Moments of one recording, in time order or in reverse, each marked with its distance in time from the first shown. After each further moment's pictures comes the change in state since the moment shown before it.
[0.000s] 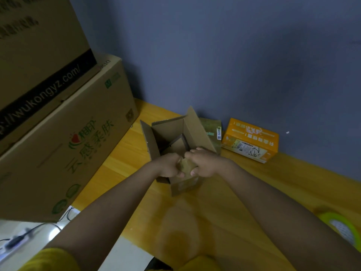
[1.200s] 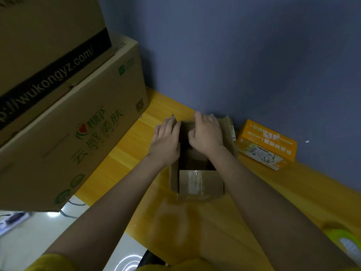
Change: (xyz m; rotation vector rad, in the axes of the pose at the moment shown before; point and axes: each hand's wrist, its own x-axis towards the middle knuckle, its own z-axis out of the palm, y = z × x) left_hand 0.002 -0.034 -0.028 0.238 0.601 -0.054; right_hand 0.075 -0.024 -0.033 -0.176 0.566 0.285
